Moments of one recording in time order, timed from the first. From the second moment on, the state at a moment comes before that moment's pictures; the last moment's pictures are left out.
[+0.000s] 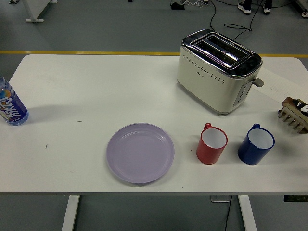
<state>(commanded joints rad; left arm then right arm) -0.04 0.06 -0.98 -0.18 0.72 0.20 0.22 0.13 -0.36 1.57 1.50 -1.76 -0.07 -0.26</state>
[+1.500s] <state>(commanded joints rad) -0.05 0.07 -0.96 -0.18 0.70 0.21 0.22 0.40 -0.34 1.35 1.21 -2.16 -0.03 -0.48</state>
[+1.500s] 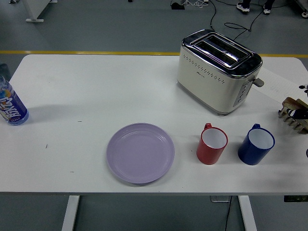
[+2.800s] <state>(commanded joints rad) -0.05 0.07 -0.96 -0.18 0.69 0.21 0.21 0.47 -0.38 1.25 1.17 -2.19 -0.01 -0.55</state>
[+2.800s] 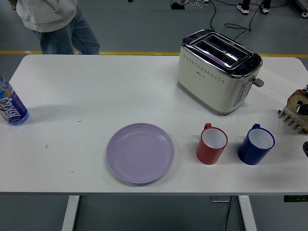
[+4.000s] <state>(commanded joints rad) -0.06 0.08 -0.97 -0.18 0.70 0.21 0.22 0.76 -0.73 1.16 1.44 -1.71 0.14 -0.48</state>
